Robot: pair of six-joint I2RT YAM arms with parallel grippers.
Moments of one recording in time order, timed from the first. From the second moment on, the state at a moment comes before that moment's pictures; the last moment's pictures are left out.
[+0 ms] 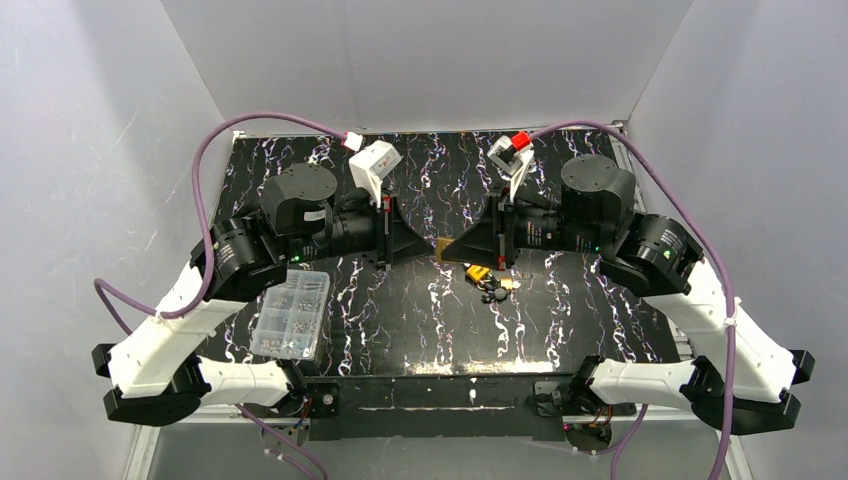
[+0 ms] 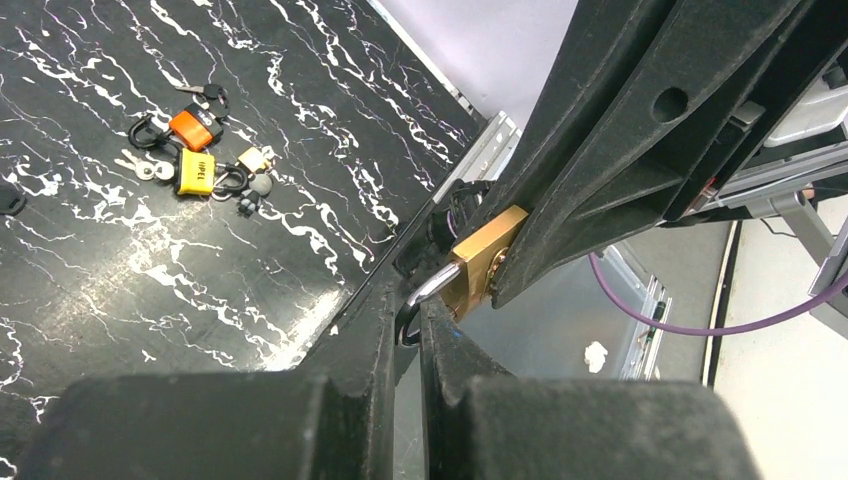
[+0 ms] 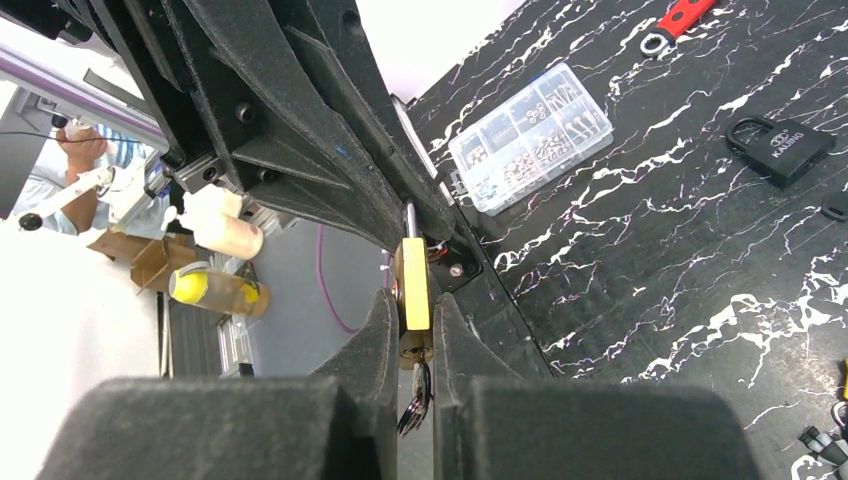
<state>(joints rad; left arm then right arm) -1.01 1.18 1.70 -0.89 0.17 -0.53 0.97 1.14 1.63 -0.77 -0.37 0.50</state>
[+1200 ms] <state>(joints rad) -0.88 1.11 1.50 -0.71 0.19 -0.61 0.68 1.02 1.07 -0.14 -0.71 0.66</state>
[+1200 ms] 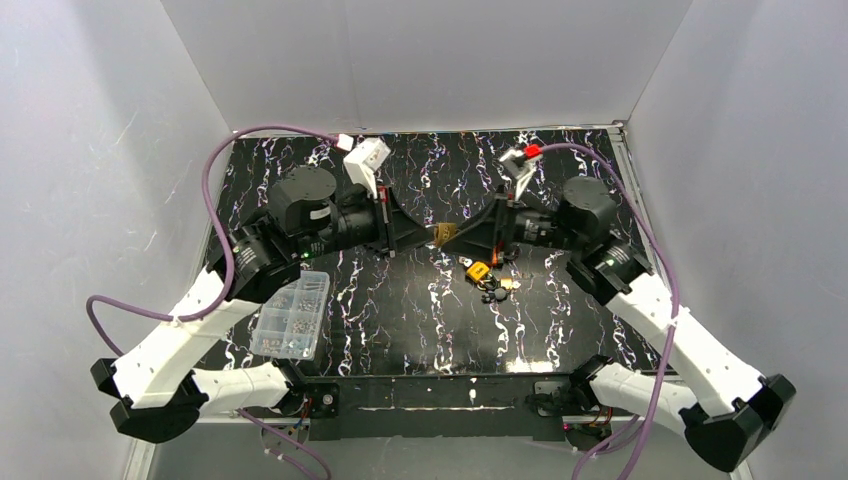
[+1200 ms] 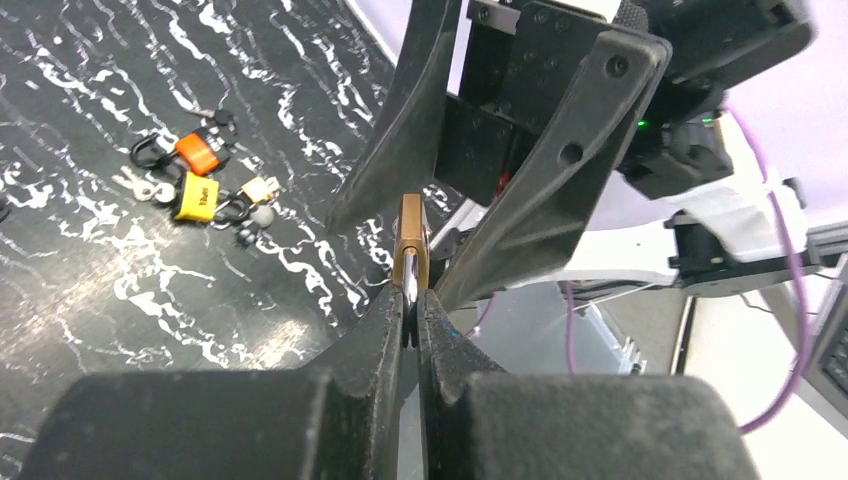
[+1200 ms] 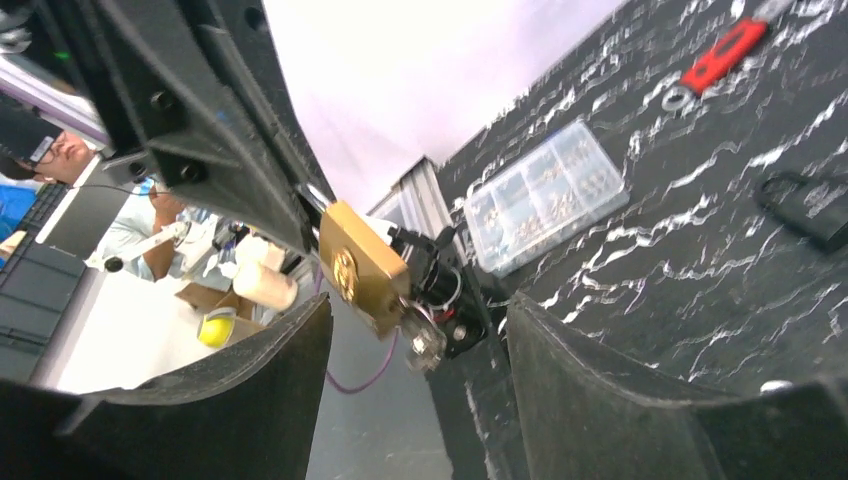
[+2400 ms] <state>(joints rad) -0.69 1.08 1.41 -0.50 0.55 -0.76 0.52 1.04 0.94 0.51 -1.02 1.09</state>
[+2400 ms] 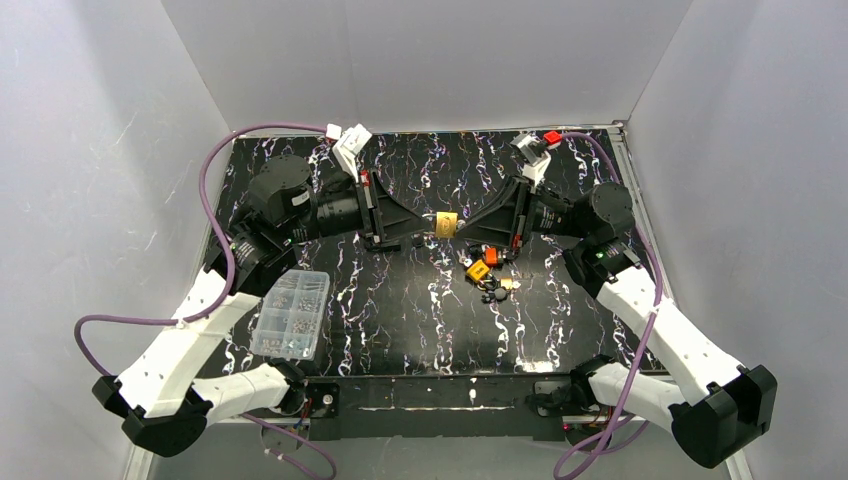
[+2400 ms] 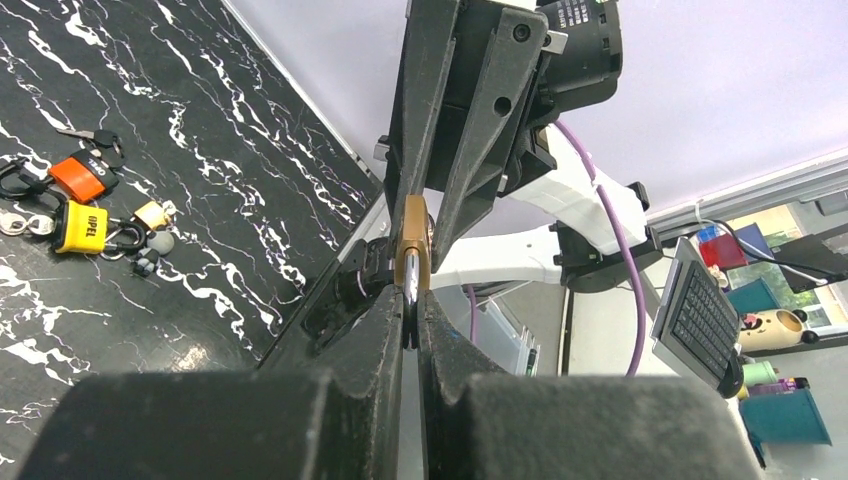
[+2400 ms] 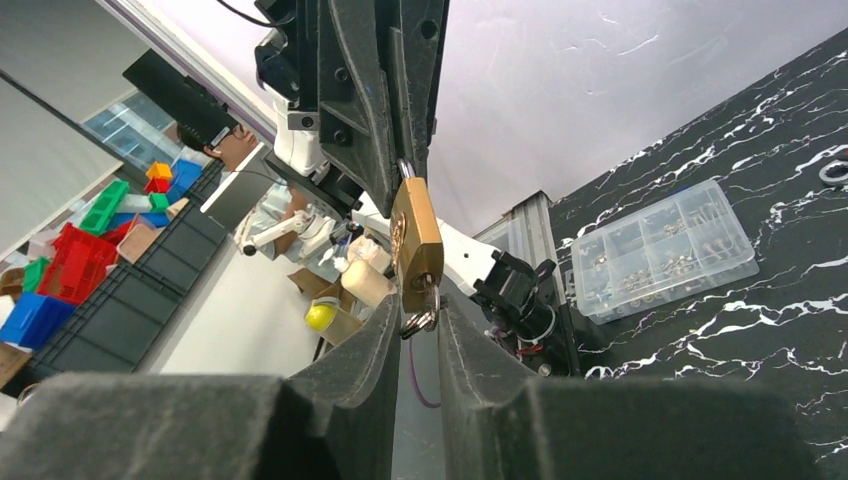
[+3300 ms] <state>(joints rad) -0.60 1.03 1.40 -0.63 0.48 -0.70 0.42 0.96 0.95 0.12 -0.88 0.83</state>
